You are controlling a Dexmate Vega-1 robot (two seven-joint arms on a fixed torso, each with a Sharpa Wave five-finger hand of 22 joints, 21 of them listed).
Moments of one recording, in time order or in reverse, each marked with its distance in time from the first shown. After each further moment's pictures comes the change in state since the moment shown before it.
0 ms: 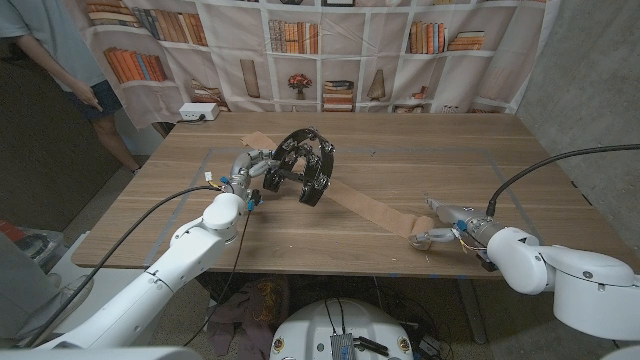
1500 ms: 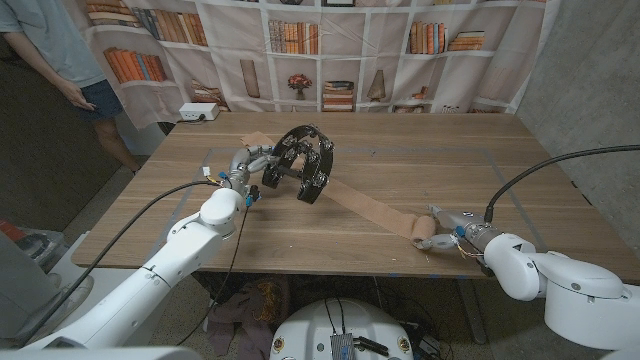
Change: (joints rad) left arm -0.011 0.014 -0.006 -0.009 -0.008 0.007 -0.016; left_hand -0.003 -0.003 0.003 -0.003 0.001 0.002 0.001 -0.008 0.000 0.007 0.000 -0.008 0.000 0.004 0.004 0.000 0.000 -0.011 0.003 0.022 0.000; right arm 0.032 0.039 -0.083 0.018 -0.122 -0.053 0.047; right_hand 0.170 0.064 0.057 -0.007 -0.025 0.057 -0.051 0.038 0.005 0.180 -0.087 0.087 0.030 0.116 -0.006 0.016 0.010 0.061 -0.025 0.023 0.023
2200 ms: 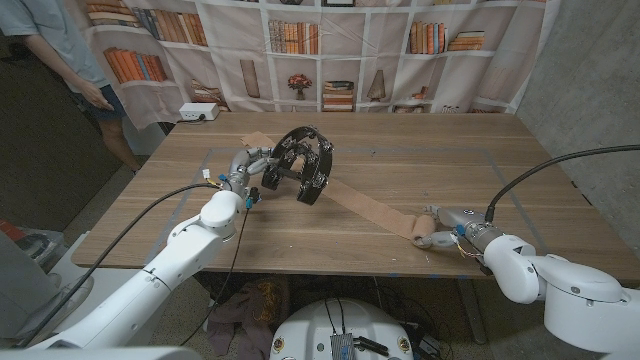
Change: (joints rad) left arm 0.011 -0.004 -0.002 -0.001 -0.002 -0.007 0.008; left_hand -0.006 -0.006 0.022 0.014 0.001 0.005 -0.005 -0.001 0.005 0.000 0.000 0.000 0.005 0.000 0.000 0.001 0.006 -0.004 0.000 0.011 -0.001; right arm -0.038 0.017 0.025 0.013 -0.007 0.020 -0.080; right_hand 0.086 0.073 0.023 0.001 -0.004 0.193 -0.085 0.047 -0.003 0.183 -0.029 0.106 0.031 0.205 -0.004 0.086 0.047 0.107 0.000 0.054 0.014
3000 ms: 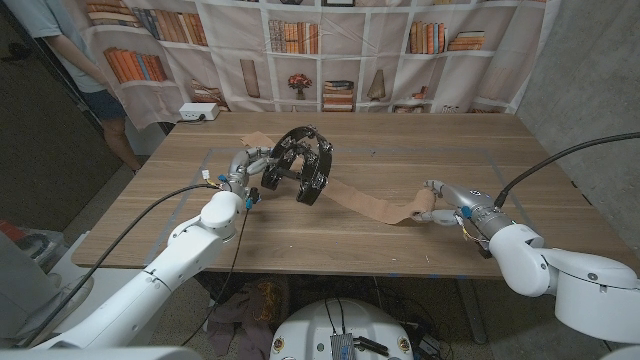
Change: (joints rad) left arm 0.000 -0.006 -0.001 0.007 0.004 -0.010 0.003; left_hand 0.000 0.000 0.000 0.000 -0.001 0.000 0.000 -0.006 0.000 0.000 0.000 0.000 0.000 0.000 0.000 -0.001 -0.003 -0.007 0.000 0.004 -0.003; right arm -0.129 -0.028 0.216 -0.002 0.154 0.113 -0.227; right_hand 0.030 0.004 0.000 0.000 -0.005 0.020 0.009 0.004 0.000 0.014 0.014 0.003 0.009 0.034 -0.002 0.015 0.014 0.022 -0.007 0.012 0.005
